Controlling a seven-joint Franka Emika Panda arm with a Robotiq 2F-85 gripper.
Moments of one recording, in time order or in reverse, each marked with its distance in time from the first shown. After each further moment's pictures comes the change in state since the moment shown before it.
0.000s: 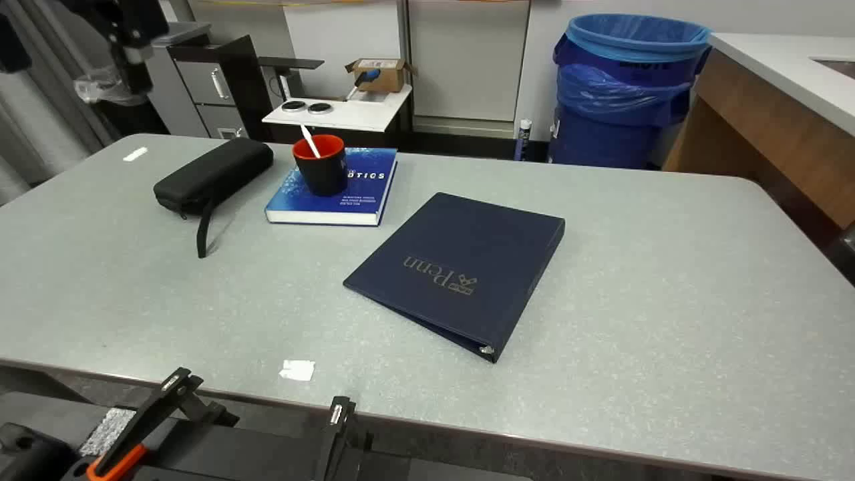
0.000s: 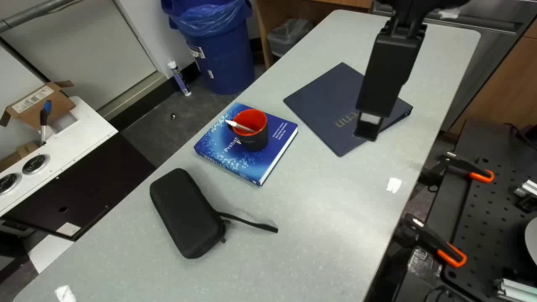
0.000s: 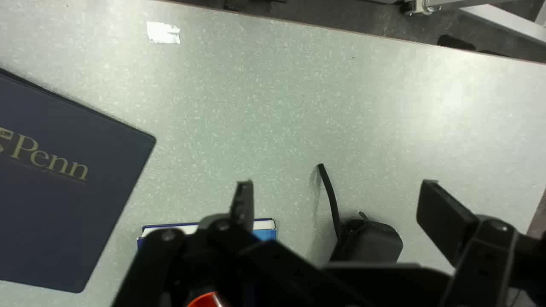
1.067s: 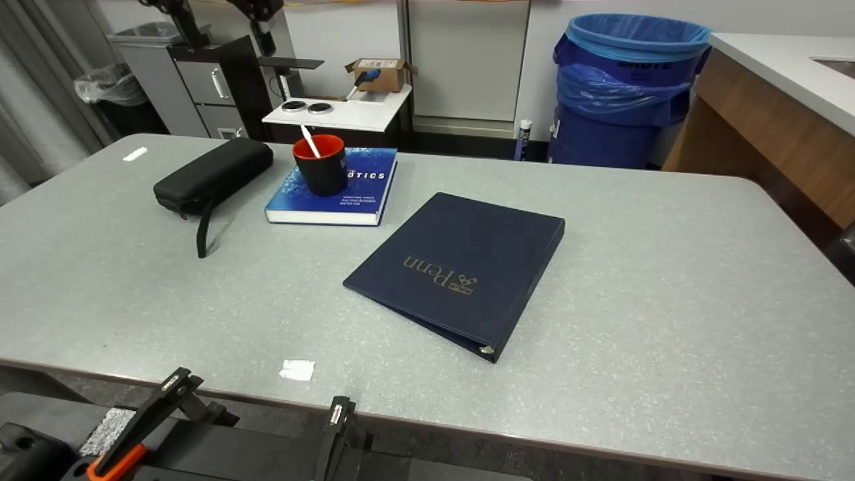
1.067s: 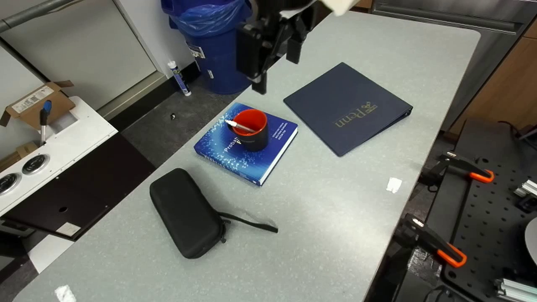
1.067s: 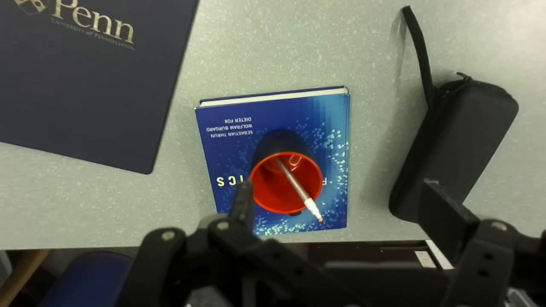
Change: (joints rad) arm -0.102 0.425 0.069 0.296 -0.207 0.301 0.214
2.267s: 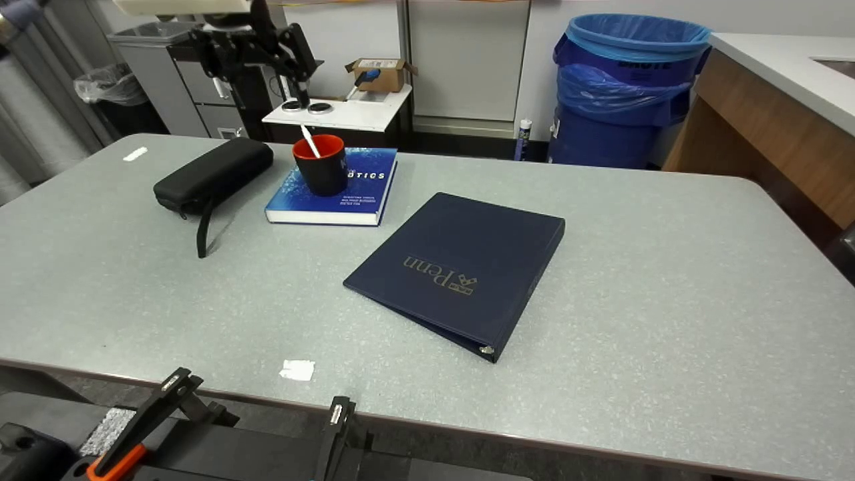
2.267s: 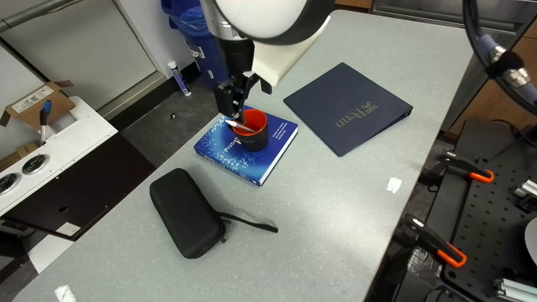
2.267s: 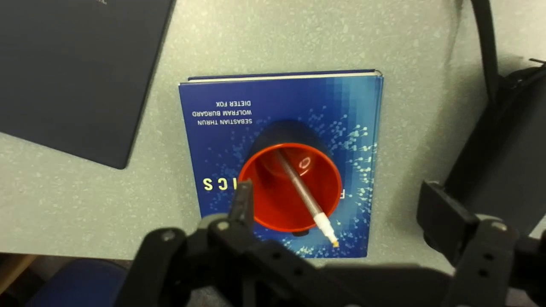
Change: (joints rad) arm 0.009 0.347 0.003 0.199 -0.141 0.079 0.063
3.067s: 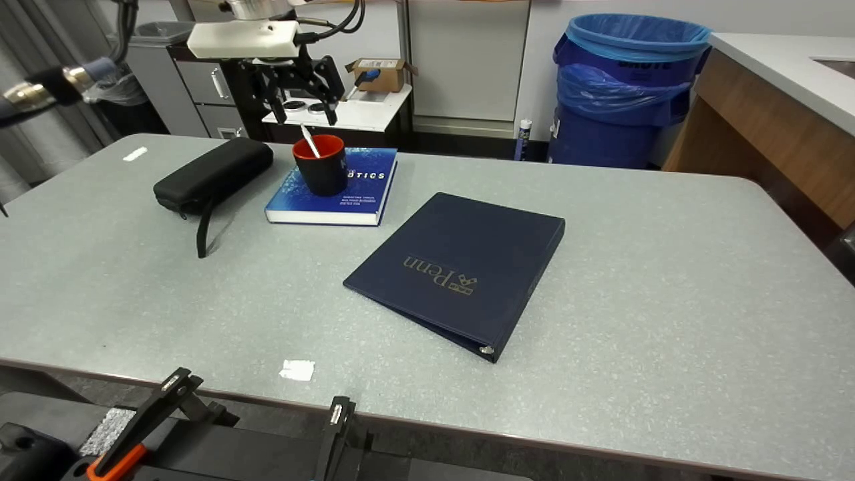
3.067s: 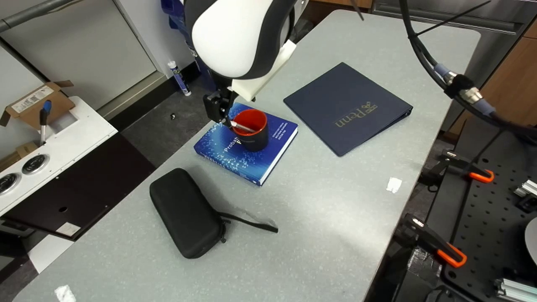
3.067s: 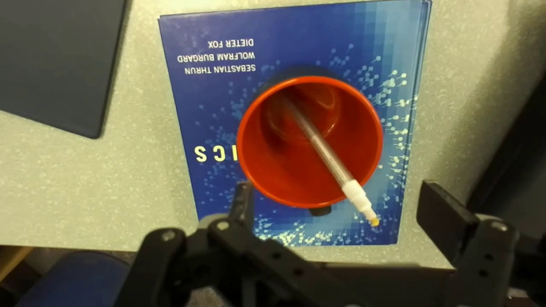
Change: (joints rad) arm 0.015 0.231 -0.042 0.193 -0.018 0.059 -0.001
